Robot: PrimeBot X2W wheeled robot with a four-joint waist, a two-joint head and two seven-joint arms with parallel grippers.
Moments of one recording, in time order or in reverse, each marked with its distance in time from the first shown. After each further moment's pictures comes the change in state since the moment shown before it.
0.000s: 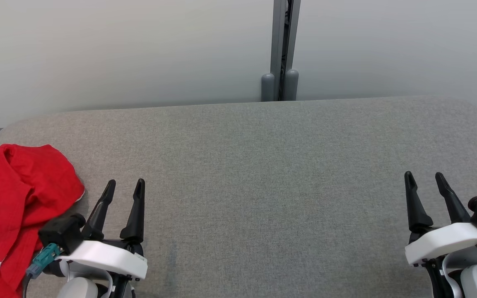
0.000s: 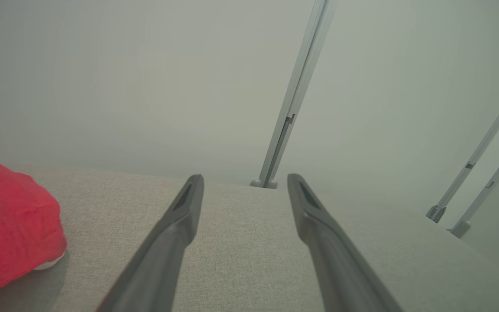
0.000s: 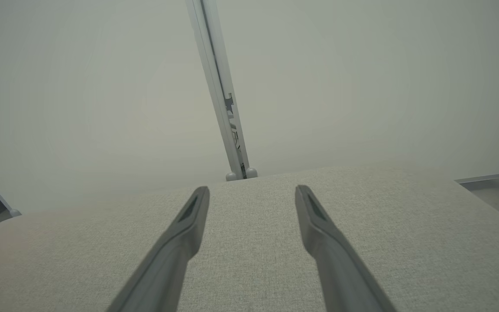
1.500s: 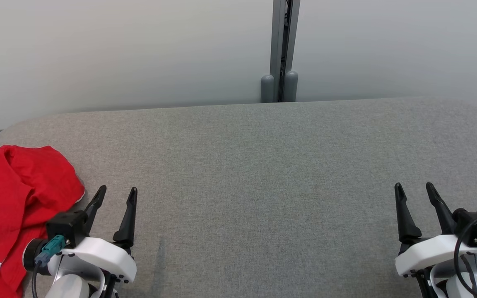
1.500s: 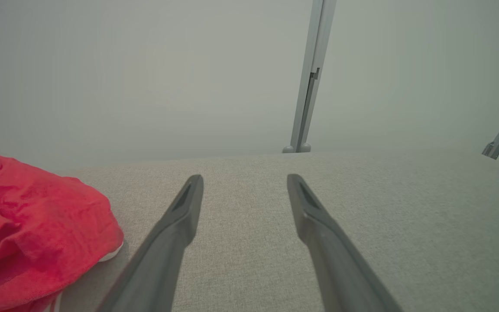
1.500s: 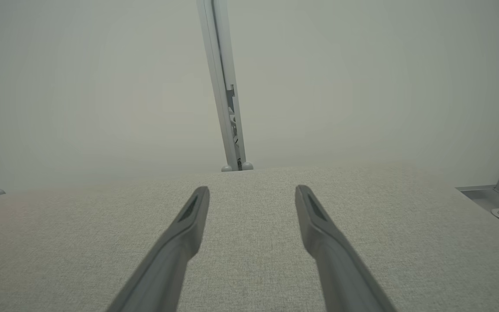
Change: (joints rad) left arm -0.041 0.050 0.000 0.104 0.165 0.032 0.044; right arm -0.003 0.025 0.016 0.102 -0.105 0.002 -0.105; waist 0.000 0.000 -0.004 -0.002
